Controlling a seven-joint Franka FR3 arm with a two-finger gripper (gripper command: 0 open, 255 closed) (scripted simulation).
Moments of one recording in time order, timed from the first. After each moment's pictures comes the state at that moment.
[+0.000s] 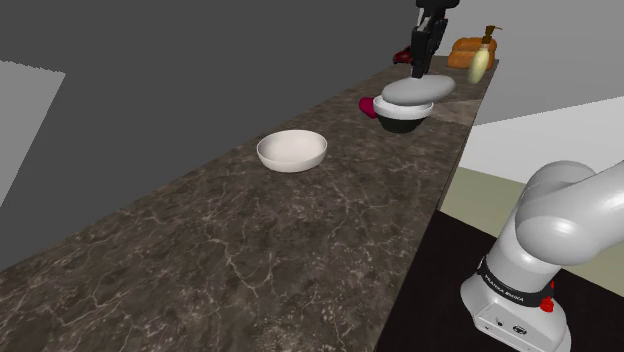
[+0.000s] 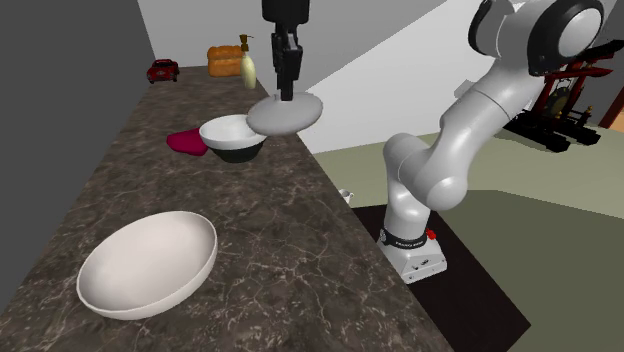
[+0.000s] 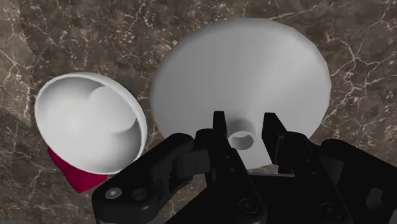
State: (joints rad) arm 0.04 -0.72 -0.02 -2.06 -0.07 1.41 -0.12
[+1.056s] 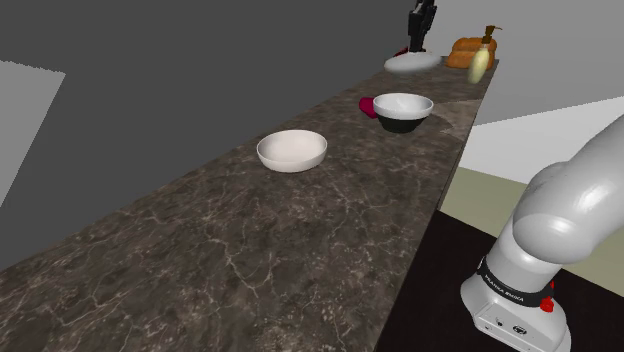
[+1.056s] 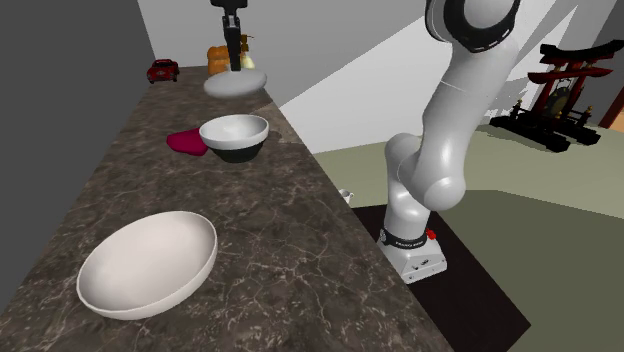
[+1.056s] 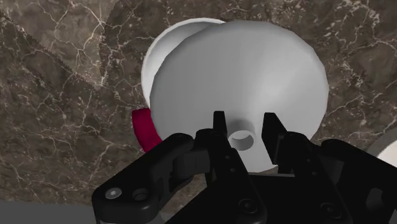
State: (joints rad) arm -0.01 -0.31 -0.32 -1.68 -0.13 1.47 -0.47
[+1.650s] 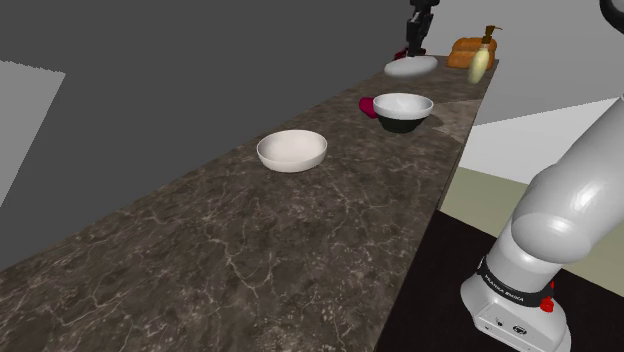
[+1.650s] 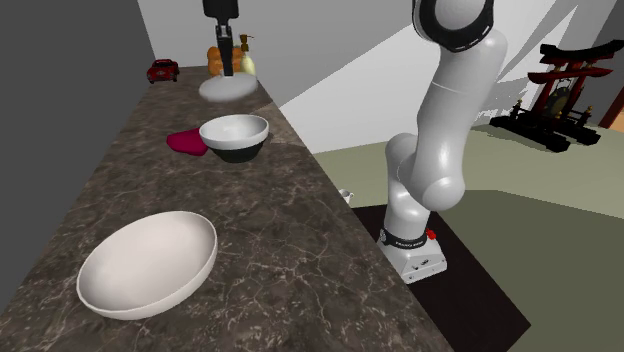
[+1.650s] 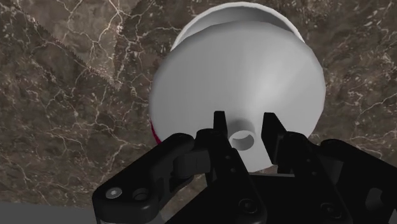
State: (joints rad) arm -0.03 -0.20 -0.38 -1.63 -0.10 1.53 -0.55
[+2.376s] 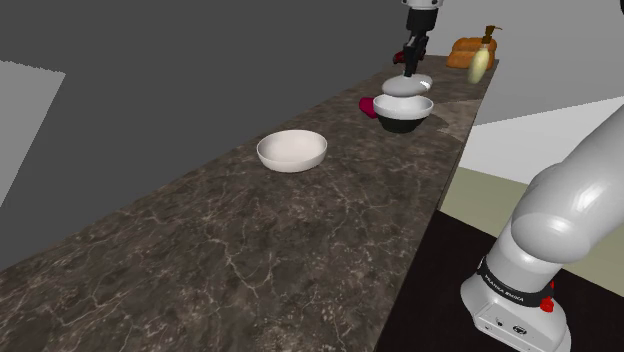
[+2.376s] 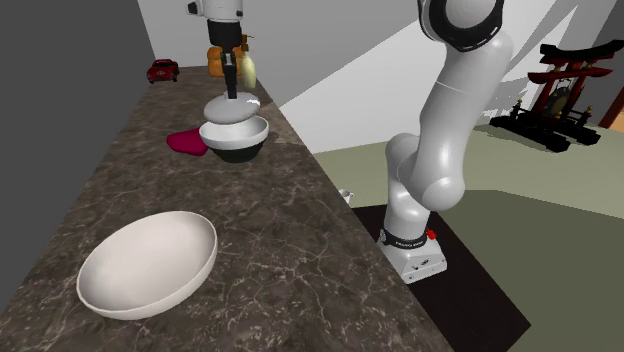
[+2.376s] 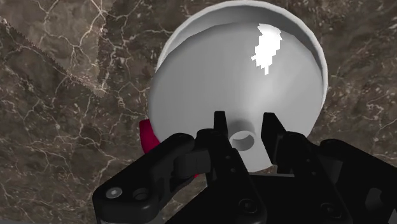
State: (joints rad) arm -0.03 -0.25 -0.38 -1.83 -0.12 1.68 -0.53
